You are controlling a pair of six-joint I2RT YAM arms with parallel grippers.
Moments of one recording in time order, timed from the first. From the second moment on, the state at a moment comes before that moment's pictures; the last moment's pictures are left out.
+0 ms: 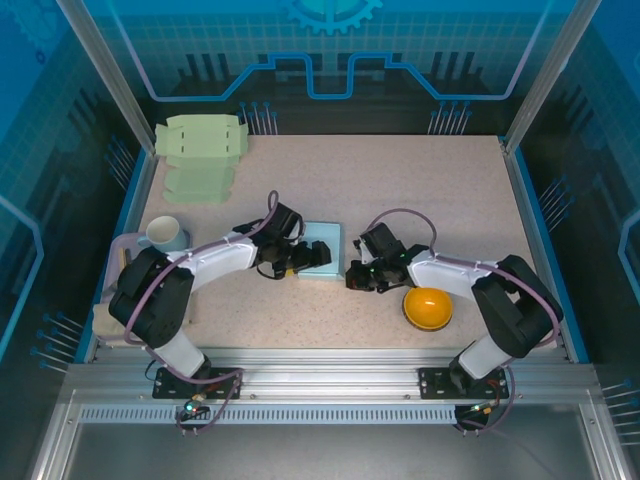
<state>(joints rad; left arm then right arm) -0.53 1.64 0.95 -0.39 0.33 -0.76 0.63 1.57 0.78 -0.26 -0.33 0.64</state>
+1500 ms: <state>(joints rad) -0.58 1.77 0.99 -0.35 0.28 -0.98 0.56 1.76 0.74 0.10 -0.50 0.70</state>
